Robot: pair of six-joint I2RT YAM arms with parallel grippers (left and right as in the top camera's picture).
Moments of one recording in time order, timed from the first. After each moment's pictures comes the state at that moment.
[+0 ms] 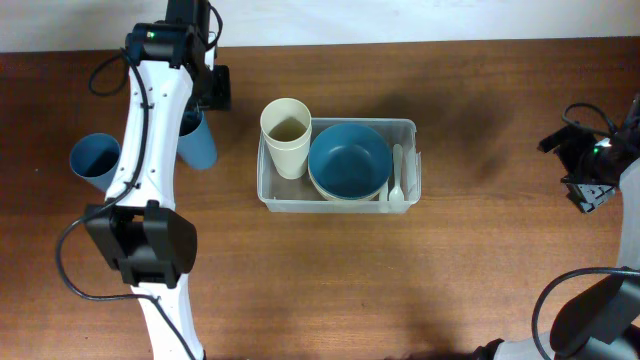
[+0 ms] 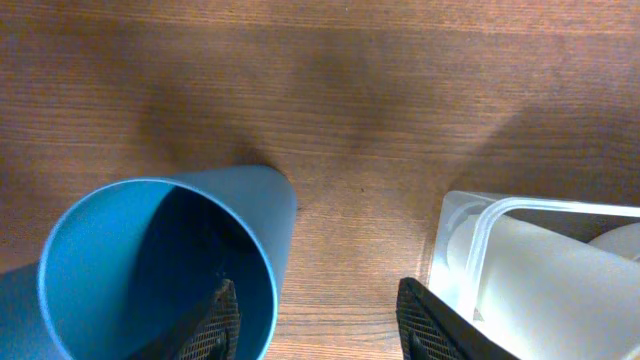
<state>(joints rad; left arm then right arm) -0.10 2.19 2.32 -1.37 -0.09 -0.13 -0.52 1.67 1.43 -1.00 -0.23 0.55</state>
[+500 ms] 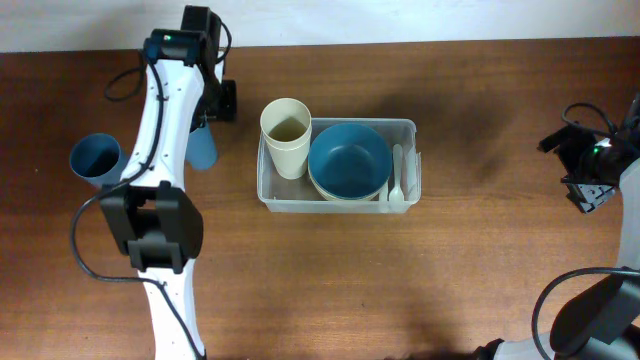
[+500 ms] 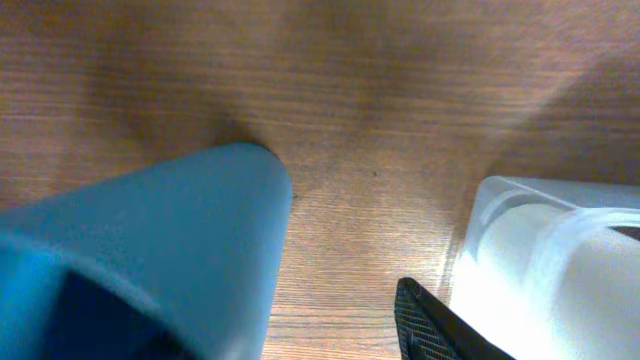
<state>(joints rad) -0.10 2.31 2.32 -1.40 -0.09 -0.13 -0.52 1.67 1.43 -1.00 -0.23 0.55</state>
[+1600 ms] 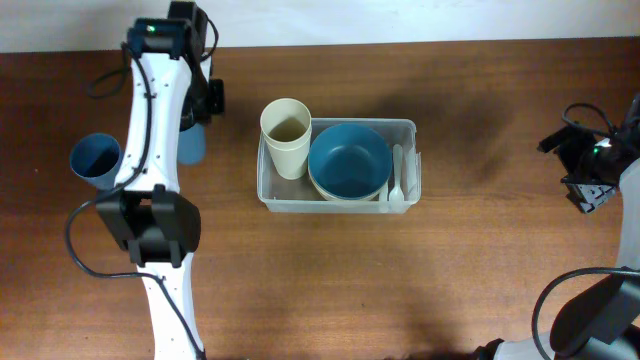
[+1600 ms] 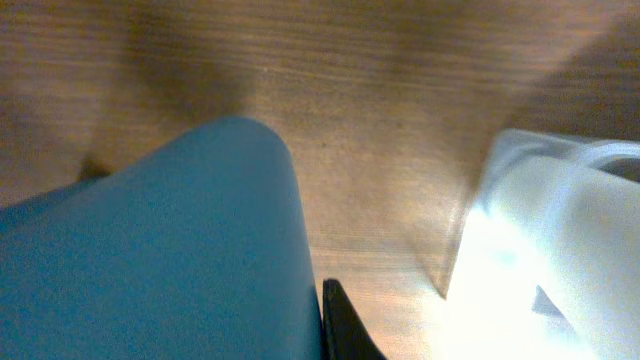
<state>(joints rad) -0.07 2.35 2.53 -1.63 -0.08 -0.13 -0.52 1.67 1.43 -1.00 -0.23 0.55</state>
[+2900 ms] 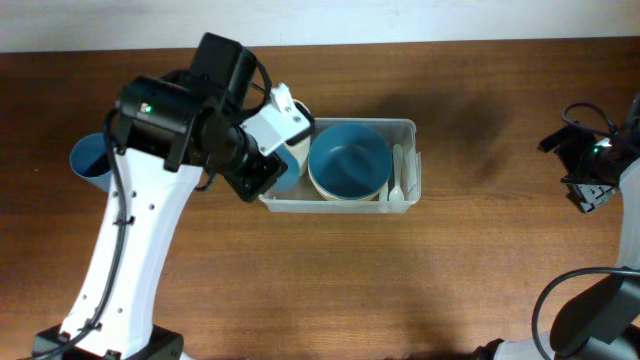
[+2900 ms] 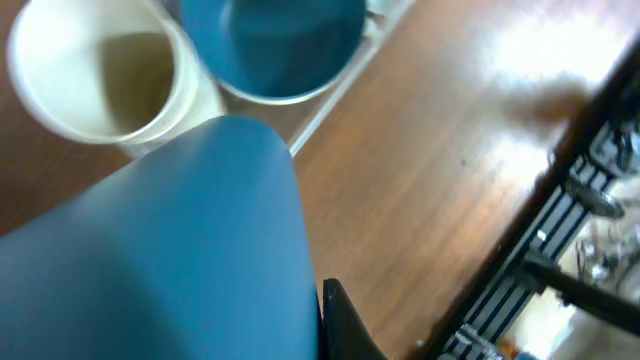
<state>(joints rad) -0.38 1.70 2.11 -1.68 0.25 0.52 -0.52 1.67 1.43 -1.00 -0.23 0.55</state>
